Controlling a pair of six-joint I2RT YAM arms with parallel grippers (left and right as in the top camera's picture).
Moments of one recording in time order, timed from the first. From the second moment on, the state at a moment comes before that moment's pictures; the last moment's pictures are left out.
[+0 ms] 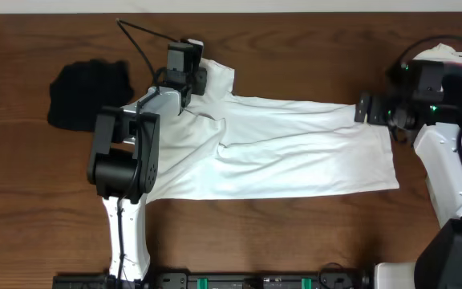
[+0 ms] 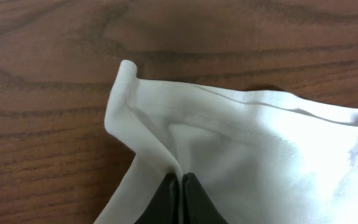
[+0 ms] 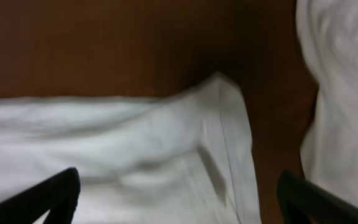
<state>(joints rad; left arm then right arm) -0.19 2.26 1.43 0.03 -0.04 0.04 -0.11 1.56 1.13 -0.53 -0.06 0.06</state>
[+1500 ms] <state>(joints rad) -0.19 2.24 1.43 -0.01 -0.04 0.04 -0.12 2.04 1.15 -0.04 0.06 0.09</state>
